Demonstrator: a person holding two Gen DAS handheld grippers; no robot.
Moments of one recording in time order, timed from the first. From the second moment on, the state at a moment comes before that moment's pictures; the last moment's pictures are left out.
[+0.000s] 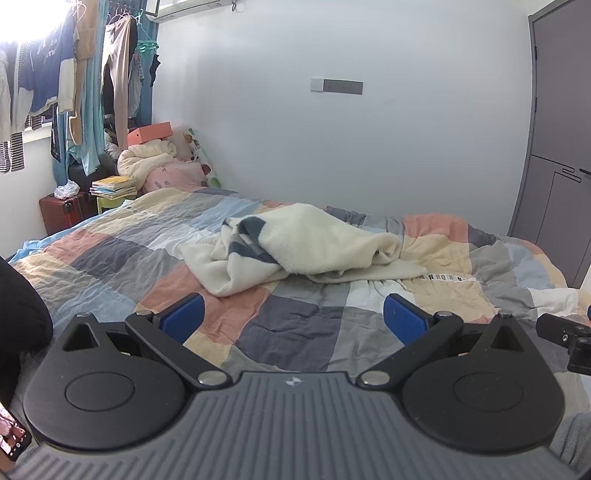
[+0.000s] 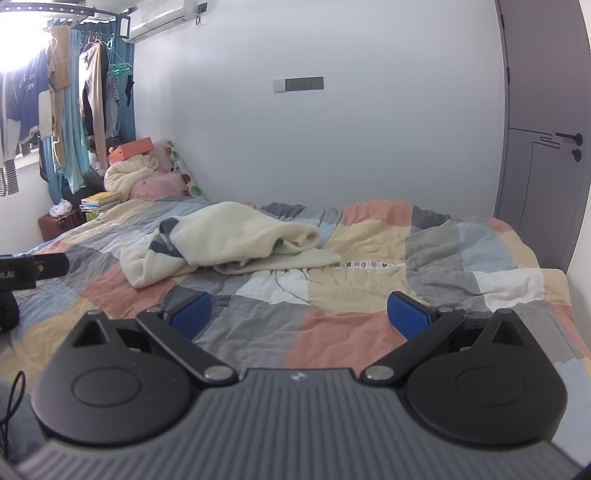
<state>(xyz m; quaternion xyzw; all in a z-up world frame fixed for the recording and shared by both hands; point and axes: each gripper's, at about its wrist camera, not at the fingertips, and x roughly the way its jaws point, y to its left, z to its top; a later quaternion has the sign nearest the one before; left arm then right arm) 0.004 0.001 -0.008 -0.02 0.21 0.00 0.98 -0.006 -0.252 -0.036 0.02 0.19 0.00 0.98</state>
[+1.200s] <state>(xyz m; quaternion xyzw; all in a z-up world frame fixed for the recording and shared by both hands) 0.009 0.001 -0.015 -0.02 0.21 0.00 0.98 0.000 -0.254 -0.042 0.02 0.21 0.00 0.98</state>
